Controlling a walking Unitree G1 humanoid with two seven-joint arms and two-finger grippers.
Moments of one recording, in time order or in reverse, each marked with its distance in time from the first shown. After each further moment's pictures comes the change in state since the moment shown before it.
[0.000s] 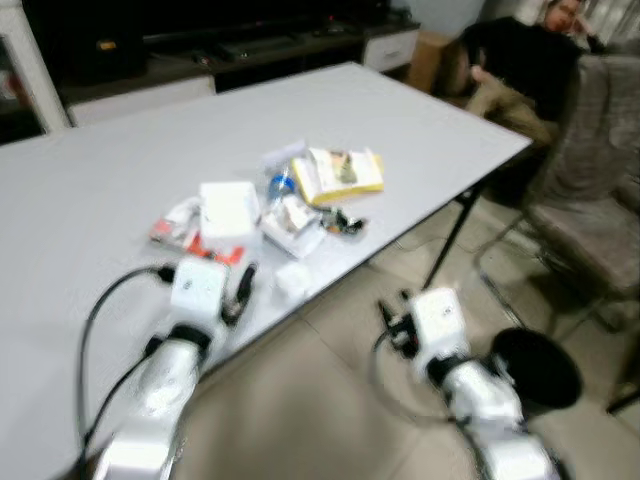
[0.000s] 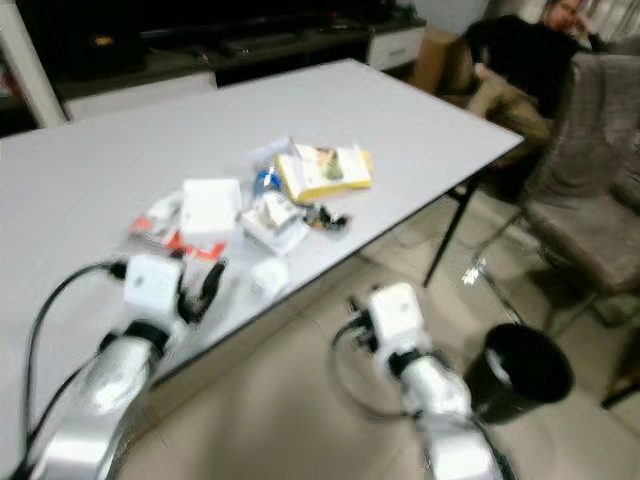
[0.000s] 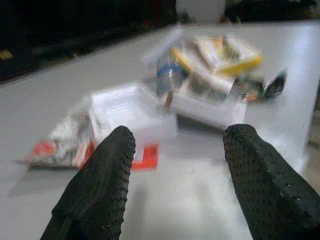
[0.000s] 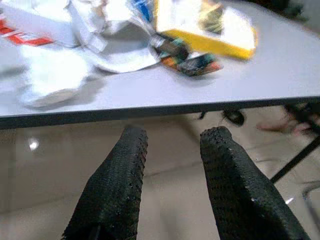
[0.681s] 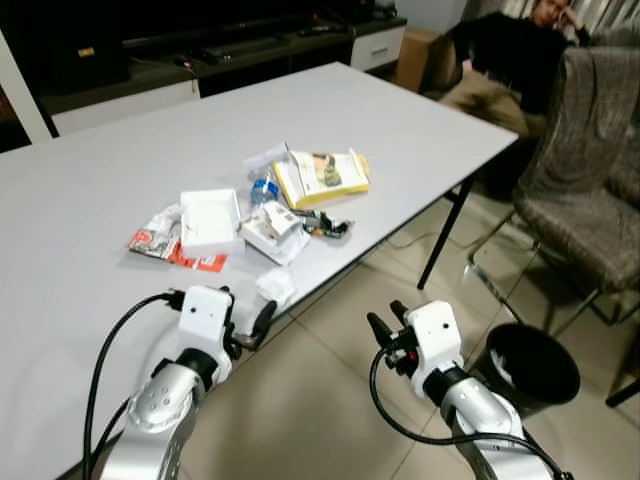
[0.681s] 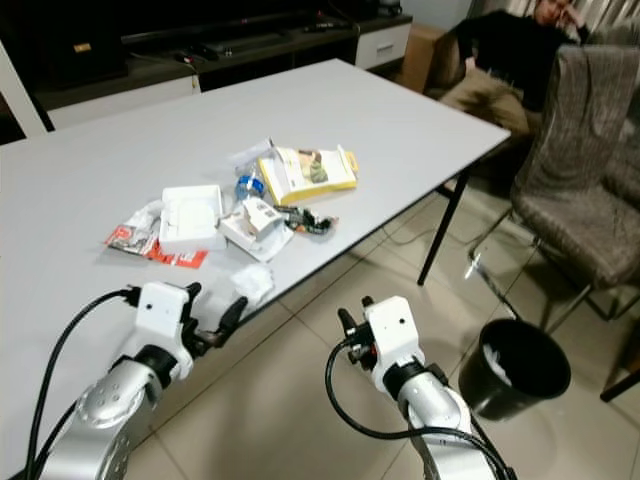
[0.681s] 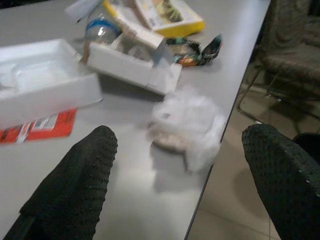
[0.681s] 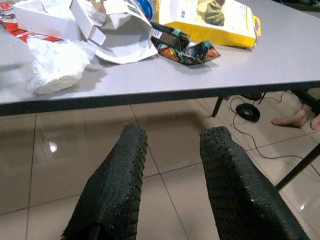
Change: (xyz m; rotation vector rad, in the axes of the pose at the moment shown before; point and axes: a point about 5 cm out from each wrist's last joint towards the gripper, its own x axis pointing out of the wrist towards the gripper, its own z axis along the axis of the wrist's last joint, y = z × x) left arm 0.006 -0.015 -0.016 -0.133 0.062 -0.197; right arm -0.008 -0.002 0.000 0.020 -0.007 0.035
